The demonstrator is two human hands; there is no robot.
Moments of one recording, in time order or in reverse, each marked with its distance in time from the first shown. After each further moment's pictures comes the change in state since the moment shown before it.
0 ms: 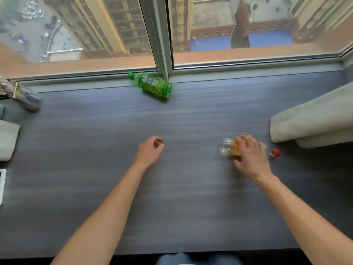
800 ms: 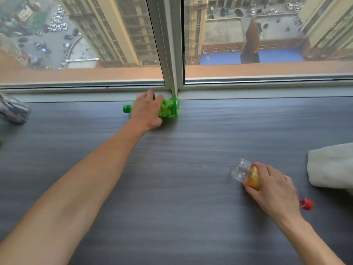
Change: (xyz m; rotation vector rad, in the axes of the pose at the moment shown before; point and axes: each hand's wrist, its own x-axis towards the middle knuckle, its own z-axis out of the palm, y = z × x) left_hand 0.211 0.066 -0.066 0.886 0.283 0.435; right_hand 0.070 -0.005 0.035 0.049 0.182 0.067
